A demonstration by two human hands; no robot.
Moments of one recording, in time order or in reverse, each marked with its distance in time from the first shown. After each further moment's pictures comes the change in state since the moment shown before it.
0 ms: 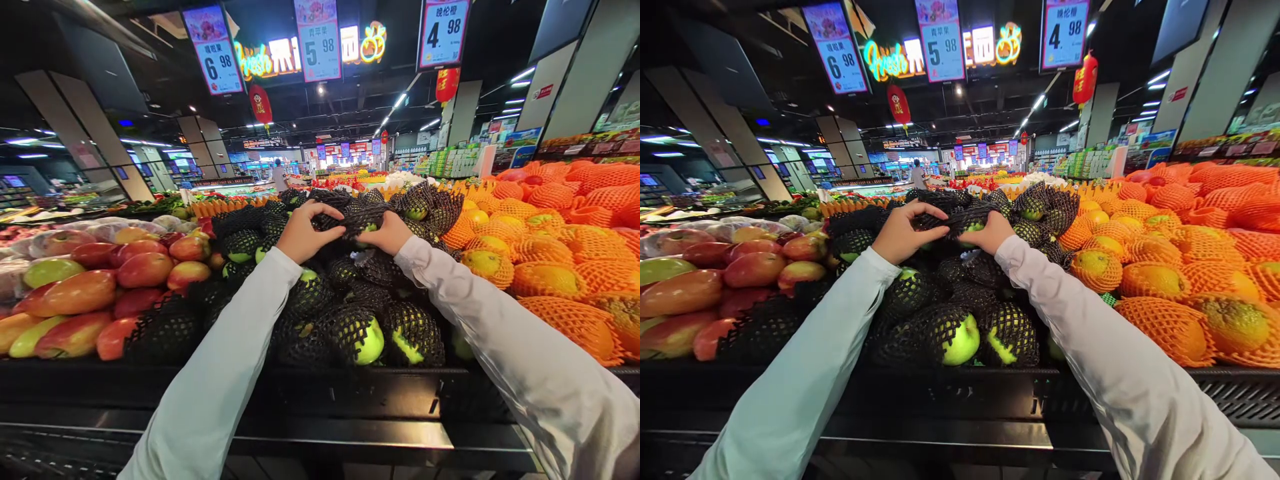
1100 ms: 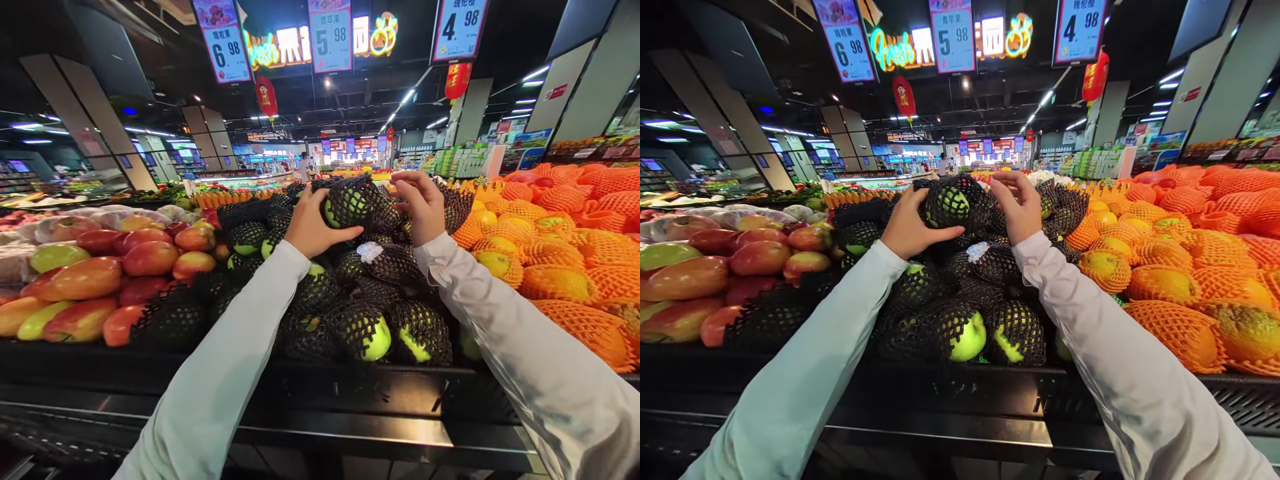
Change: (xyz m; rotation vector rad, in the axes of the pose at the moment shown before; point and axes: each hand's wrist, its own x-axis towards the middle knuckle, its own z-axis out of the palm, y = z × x) left_hand -0.005 0.004 0.001 0.208 0.118 -0.069; right_hand -0.006 -0.023 -0.018 0.047 0.269 -0.277
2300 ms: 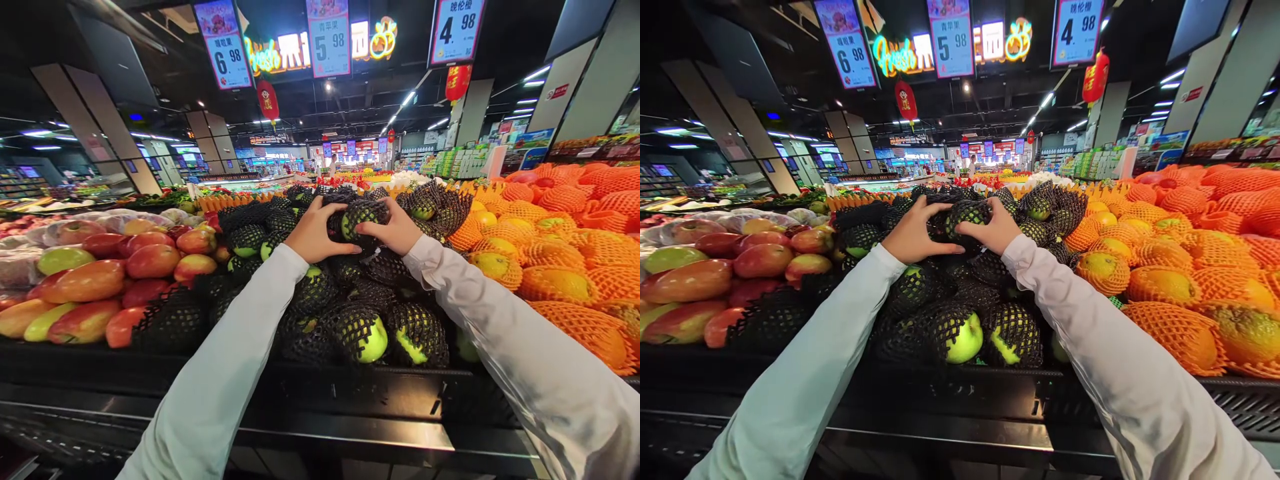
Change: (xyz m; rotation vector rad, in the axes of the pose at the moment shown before) left_hand 0.001 -0.006 0.002 0.026 -0.192 0.136; right_hand -0.007 0.014 0.018 0.021 -0.277 0.261
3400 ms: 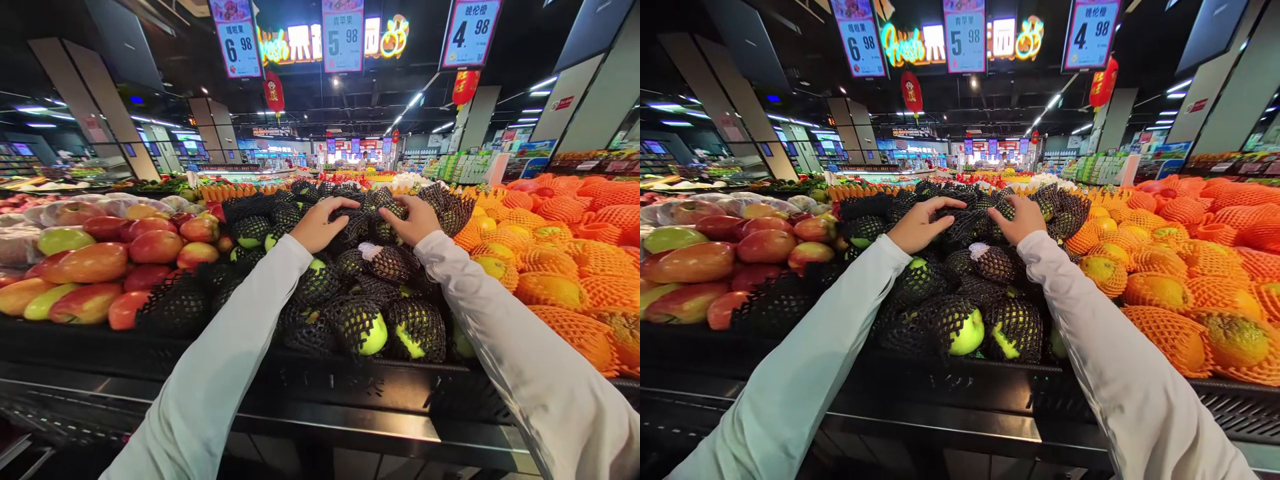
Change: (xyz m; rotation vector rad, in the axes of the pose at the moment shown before) left_hand 0.005 -0.003 -0.002 -0.287 -0.057 0.030; right_hand 0.012 0.014 -0.032 -0.791 0.180 -0.103
